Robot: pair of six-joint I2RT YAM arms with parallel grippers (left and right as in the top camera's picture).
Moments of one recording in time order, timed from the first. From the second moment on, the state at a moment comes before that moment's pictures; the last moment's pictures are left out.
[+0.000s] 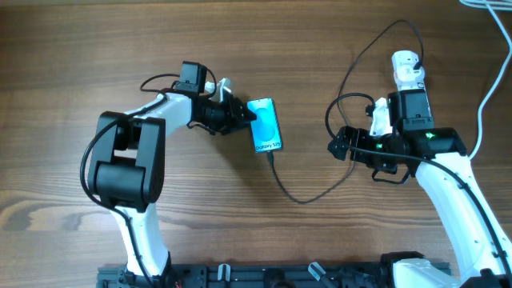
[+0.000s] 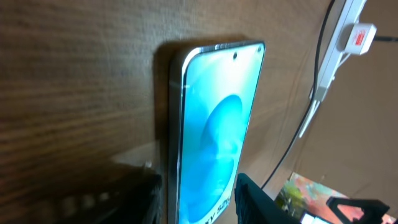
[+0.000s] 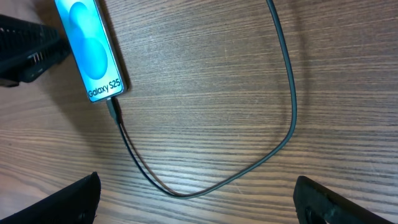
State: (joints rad) left arm -0.18 2.11 1.21 -0.35 0.83 -0.52; right arm 0.08 1.31 0.92 -0.87 -0.35 0.30
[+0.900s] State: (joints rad) left arm -0.23 2.11 1.21 -0.08 0.69 -0.58; right arm 0.08 1.31 0.92 -0.87 -0.35 0.30
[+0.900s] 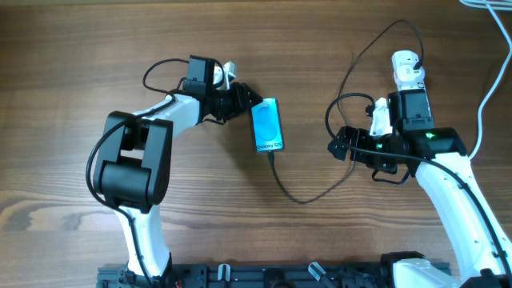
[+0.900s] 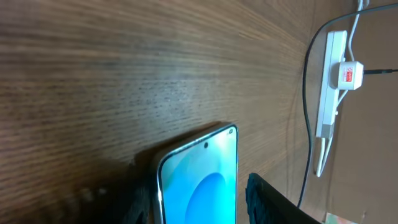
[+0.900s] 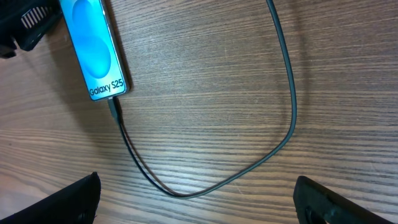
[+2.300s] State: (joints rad) left arm -0.05 0.13 1.11 -1.41 0.07 -0.42; right arm -0.21 1.35 1.26 -0.79 -0.02 0.60
